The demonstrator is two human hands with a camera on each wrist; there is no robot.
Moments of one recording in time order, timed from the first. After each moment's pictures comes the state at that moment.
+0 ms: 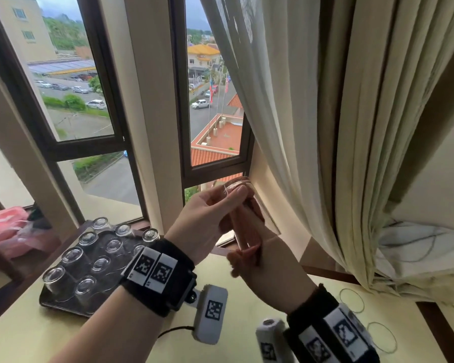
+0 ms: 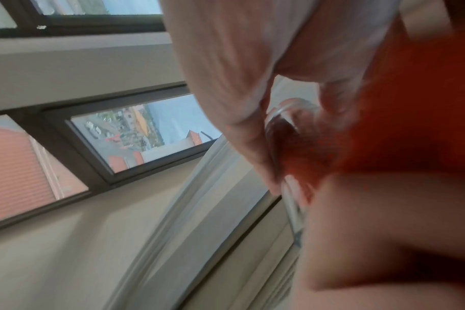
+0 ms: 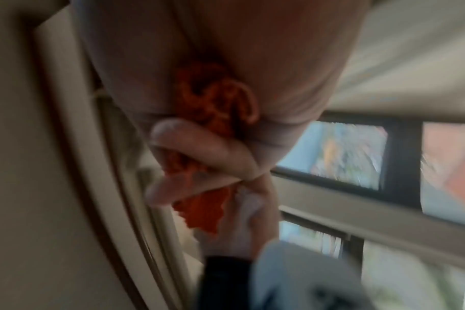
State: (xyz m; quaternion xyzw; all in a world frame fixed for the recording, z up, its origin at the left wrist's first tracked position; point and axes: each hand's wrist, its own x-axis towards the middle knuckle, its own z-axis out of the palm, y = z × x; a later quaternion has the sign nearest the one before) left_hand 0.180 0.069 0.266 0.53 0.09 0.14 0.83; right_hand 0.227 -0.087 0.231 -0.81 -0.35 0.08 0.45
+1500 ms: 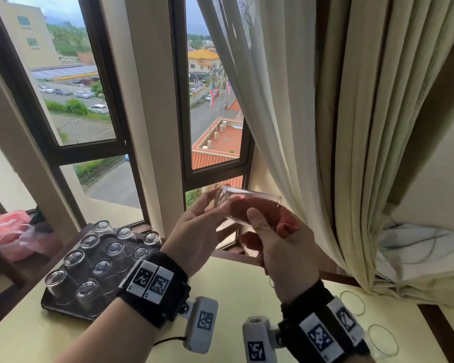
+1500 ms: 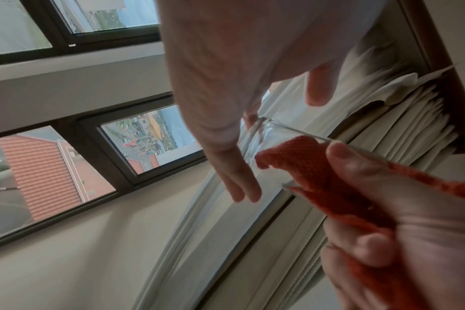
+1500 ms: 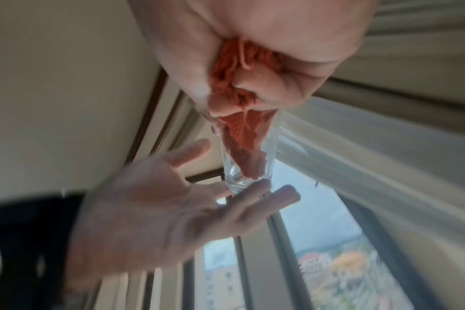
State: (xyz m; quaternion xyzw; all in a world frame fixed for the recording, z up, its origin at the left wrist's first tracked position) left_hand 0.173 0.078 0.238 0.49 0.05 0.15 0.86; right_hand 0.218 -0.090 0.266 -0.65 -0.18 0.09 0.73
